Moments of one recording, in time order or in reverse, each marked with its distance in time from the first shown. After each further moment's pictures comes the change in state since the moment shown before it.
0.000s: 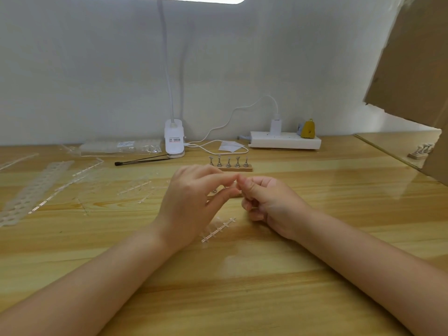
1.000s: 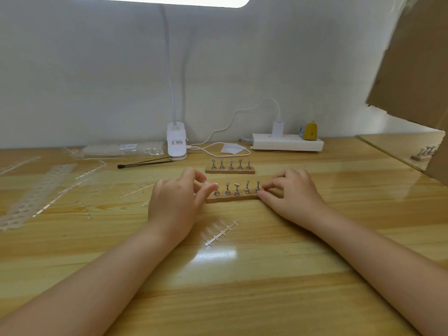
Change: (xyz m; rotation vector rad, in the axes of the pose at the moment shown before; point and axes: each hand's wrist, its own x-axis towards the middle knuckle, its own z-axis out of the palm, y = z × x) left_hand -0.010 -0.034 0.005 0.193 -0.027 -0.445; right_hand 0.013 0.009 -0.054 -1.344 0.372 -0.153
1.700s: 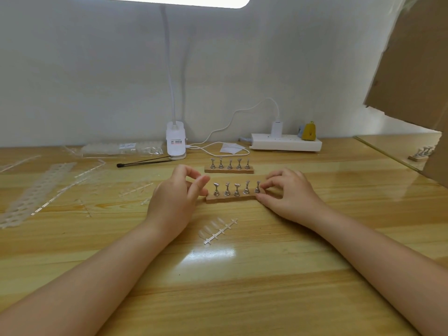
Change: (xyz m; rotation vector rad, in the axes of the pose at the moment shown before) left_hand 0.002 -0.007 0.002 -0.261 -0.107 -0.210; right_hand 0.001 0.002 0.000 0.099 -0.010 -0.061
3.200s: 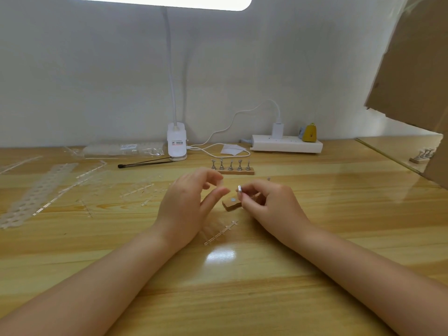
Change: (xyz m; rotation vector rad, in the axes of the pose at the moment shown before) left_hand -0.014 0.021 0.003 0.021 0.058 0.409; right_hand -0.027 -0.051 0.008 0.425 0.076 -0.105
